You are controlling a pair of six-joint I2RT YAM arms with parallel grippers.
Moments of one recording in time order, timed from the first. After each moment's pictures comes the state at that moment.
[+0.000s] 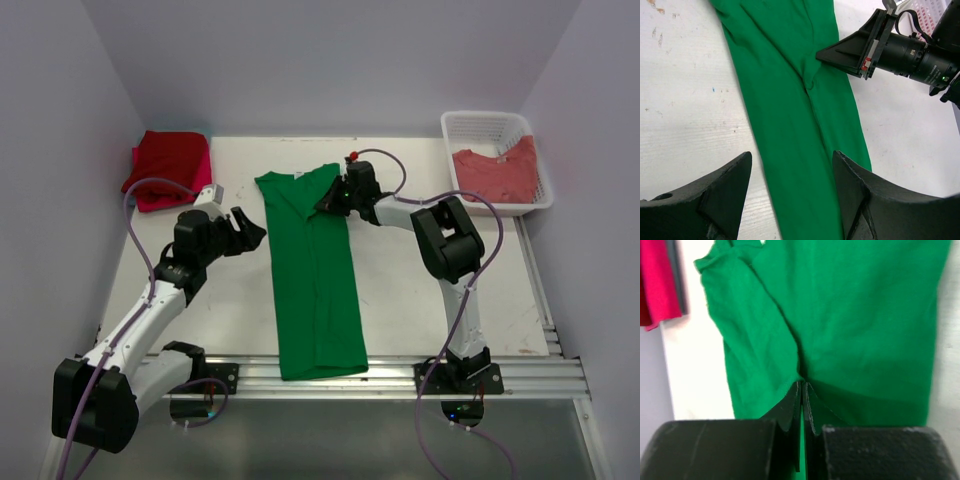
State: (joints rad) left arm -0.23 0.99 0.59 -0.05 0.19 -0.51; right arm 0.48 2.20 1.45 0.13 -0.25 0.79
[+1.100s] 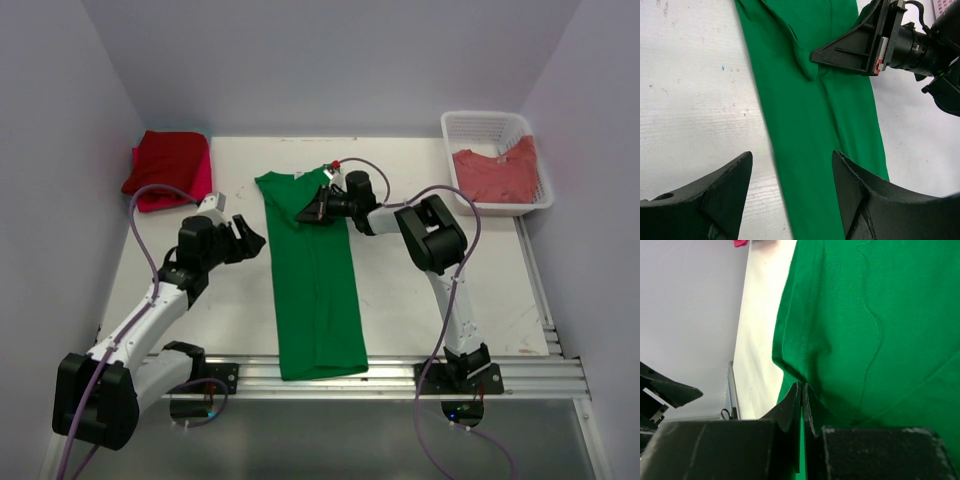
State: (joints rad) left arm -0.23 1.01 0.54 -0.05 0.18 -0.51; right arm 0.47 2.36 1.42 0.56 -0.76 0.89
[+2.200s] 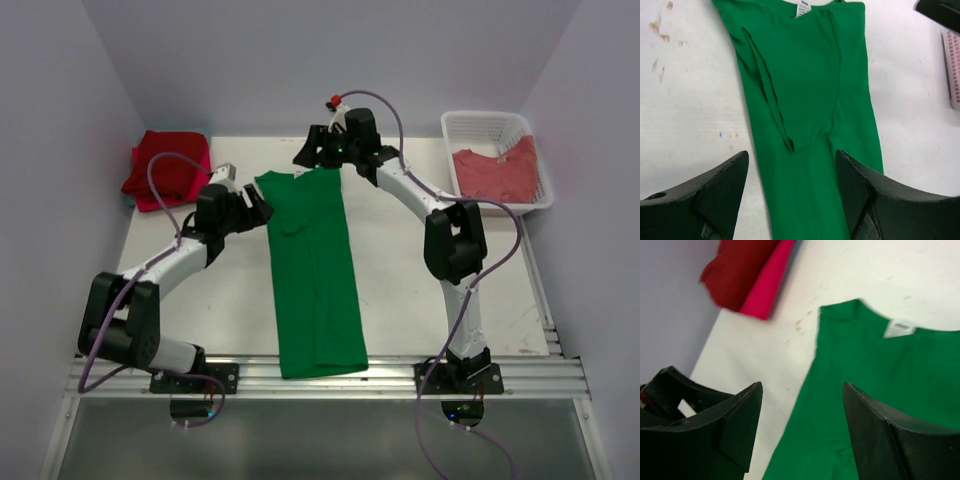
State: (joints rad) left arm -0.23 1.37 0.72 0.14 0.14 -0.53; right arm 0.47 2.18 1.87 -0.10 -0.48 0.49
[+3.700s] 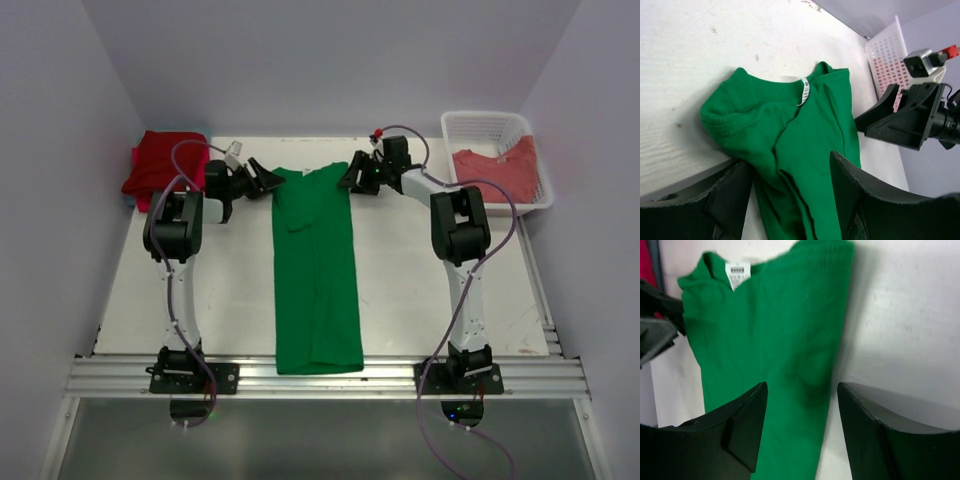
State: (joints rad) left arm -0.05 2.32 1.31 0.68 0.69 -0.75; right arm 0.25 2.38 1.80 -0.13 -0.52 0.52
